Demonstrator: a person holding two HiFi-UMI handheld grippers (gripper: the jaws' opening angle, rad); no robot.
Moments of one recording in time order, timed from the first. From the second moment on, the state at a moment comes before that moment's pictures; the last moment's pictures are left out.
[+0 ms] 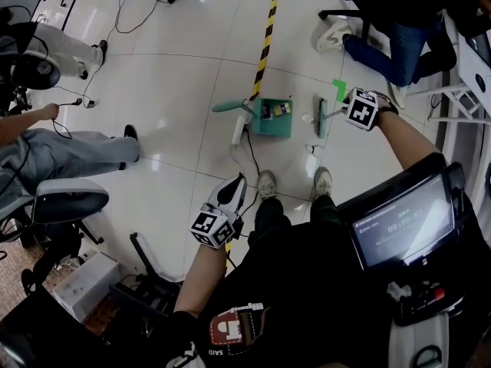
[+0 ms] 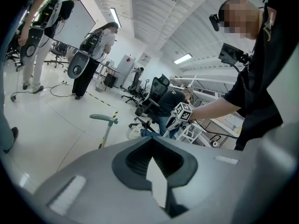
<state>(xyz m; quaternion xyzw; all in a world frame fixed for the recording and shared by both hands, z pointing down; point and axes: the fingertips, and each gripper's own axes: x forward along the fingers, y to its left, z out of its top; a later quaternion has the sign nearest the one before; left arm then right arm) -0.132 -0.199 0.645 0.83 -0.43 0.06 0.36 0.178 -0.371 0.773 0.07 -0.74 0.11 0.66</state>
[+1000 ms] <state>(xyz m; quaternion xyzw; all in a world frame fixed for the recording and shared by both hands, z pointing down) -0.156 -0.186 0.652 0.82 -0.44 0.07 0.36 0.072 -0.355 0.770 0.05 -0.82 0.09 0.56</state>
